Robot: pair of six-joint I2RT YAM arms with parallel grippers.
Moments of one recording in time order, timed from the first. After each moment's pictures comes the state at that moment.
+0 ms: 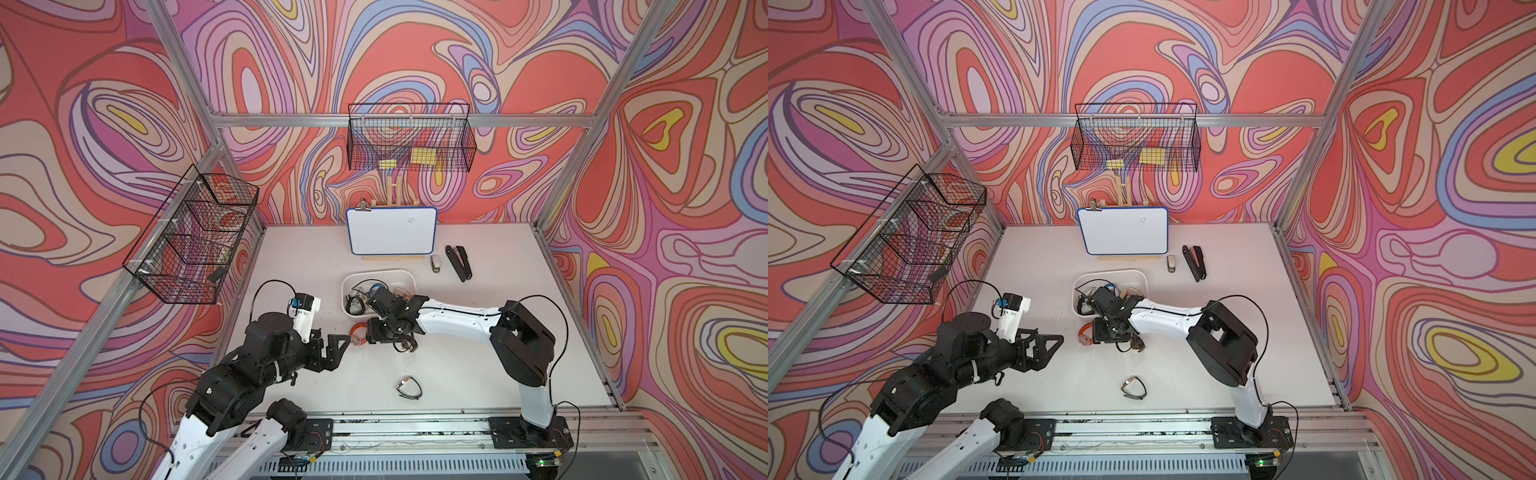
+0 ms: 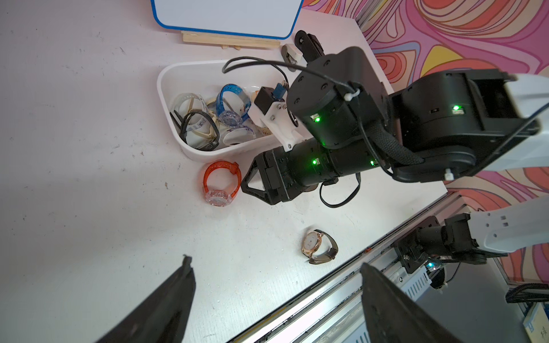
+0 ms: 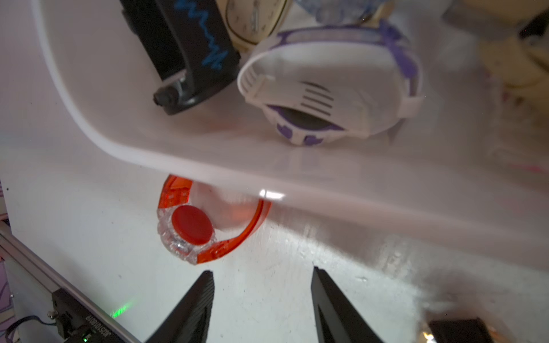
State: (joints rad) left arm -0.51 0.56 0.96 -1.05 0.14 -0.40; right arm 0.96 1.99 1.43 -0.52 -0.09 0.82
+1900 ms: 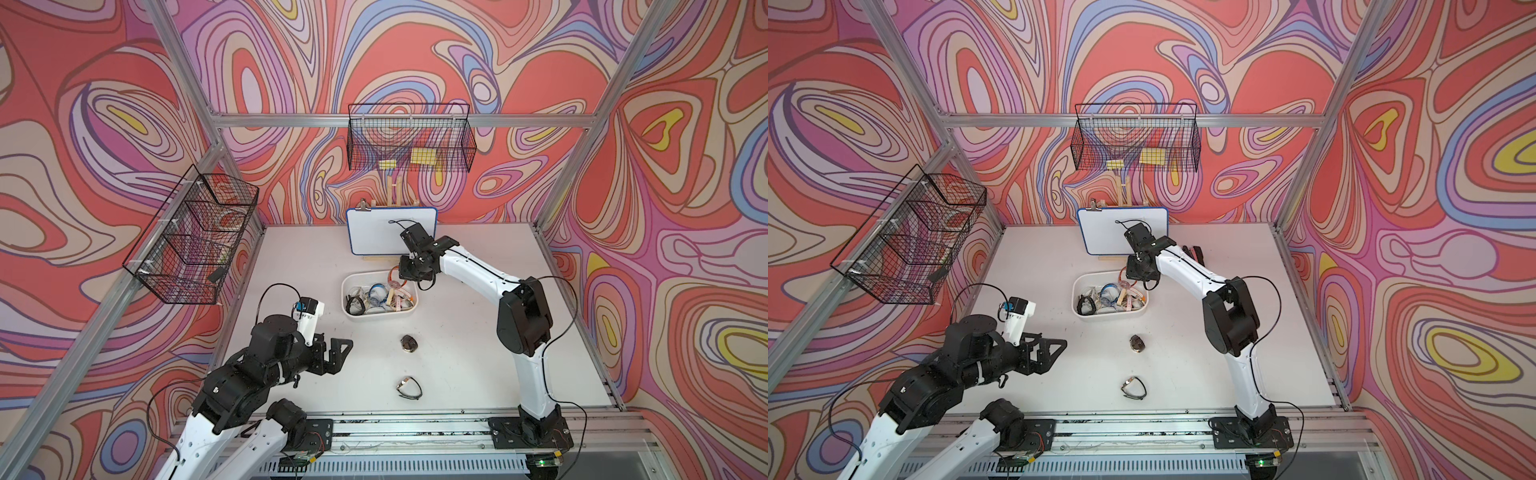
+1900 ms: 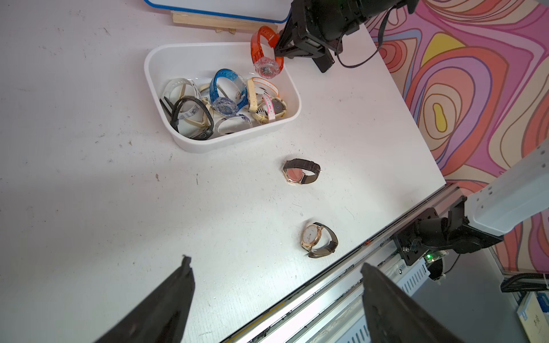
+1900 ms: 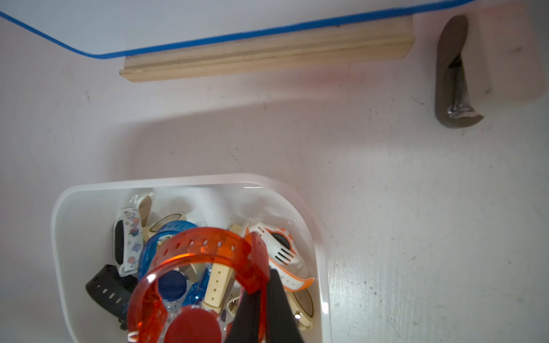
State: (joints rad) left arm -0.51 0.55 0.90 -1.02 0.17 -0.40; right arm 0.58 2.16 1.91 -0.87 -0.02 0.59
